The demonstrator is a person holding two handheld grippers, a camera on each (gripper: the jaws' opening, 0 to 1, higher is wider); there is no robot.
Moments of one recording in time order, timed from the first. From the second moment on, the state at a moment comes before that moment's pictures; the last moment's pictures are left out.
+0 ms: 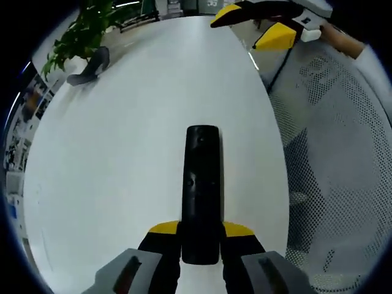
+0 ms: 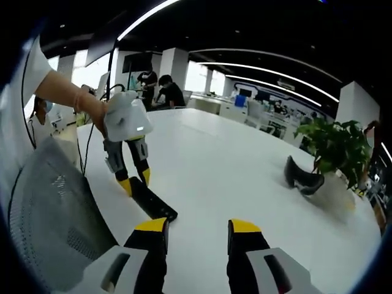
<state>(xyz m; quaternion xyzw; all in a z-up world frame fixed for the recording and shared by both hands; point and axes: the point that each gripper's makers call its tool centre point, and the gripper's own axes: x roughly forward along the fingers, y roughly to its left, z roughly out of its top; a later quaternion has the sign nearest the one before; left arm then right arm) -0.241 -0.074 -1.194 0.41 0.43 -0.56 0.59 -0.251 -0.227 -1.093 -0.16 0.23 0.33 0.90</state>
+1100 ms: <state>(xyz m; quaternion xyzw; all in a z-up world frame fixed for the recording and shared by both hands) -0.280 -0.072 -1.197 0.47 0.44 -0.55 0.54 -0.290 -0.190 -1.131 -0.20 0.33 0.46 0.80</state>
